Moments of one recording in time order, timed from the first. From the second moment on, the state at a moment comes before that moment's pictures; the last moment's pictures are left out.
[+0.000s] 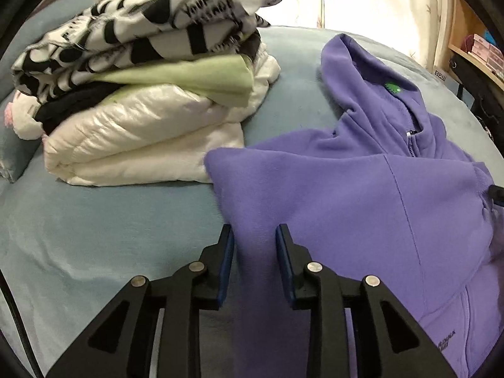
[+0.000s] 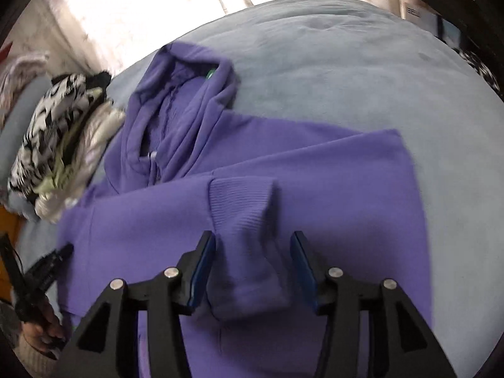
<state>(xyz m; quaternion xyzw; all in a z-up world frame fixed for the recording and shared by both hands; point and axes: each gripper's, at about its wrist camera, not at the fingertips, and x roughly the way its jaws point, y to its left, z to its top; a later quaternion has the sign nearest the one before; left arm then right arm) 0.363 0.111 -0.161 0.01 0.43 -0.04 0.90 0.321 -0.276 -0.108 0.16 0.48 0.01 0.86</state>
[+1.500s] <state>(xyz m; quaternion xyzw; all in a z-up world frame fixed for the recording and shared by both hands) 0.385 0.052 -0.142 -0.04 0.41 -0.01 0.91 0.336 -0.172 -0.098 0.06 0.46 0.08 0.88</state>
